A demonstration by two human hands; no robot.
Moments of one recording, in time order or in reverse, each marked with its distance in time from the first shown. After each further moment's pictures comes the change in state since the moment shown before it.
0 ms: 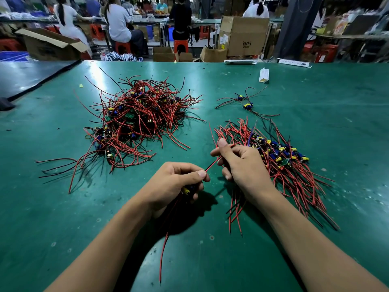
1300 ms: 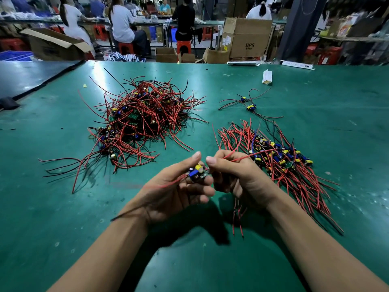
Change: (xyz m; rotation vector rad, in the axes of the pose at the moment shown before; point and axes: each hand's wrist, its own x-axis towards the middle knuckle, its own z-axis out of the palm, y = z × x) left_hand -0.007 0.013 0.001 -0.400 -0.117 -0.148; right_hand -0.017 -0.020 0.004 0.350 -0.492 0.142
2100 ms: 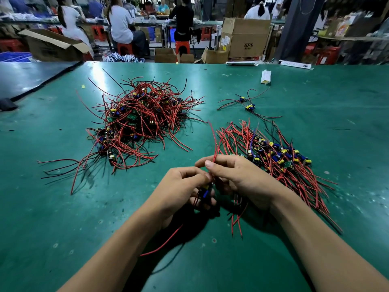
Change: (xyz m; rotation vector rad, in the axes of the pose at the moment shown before) left_hand 0.009 -0.020 0.010 0.351 0.225 0.149; right_hand 0.006 0.010 -0.022 -0.281 -0.032 0.125
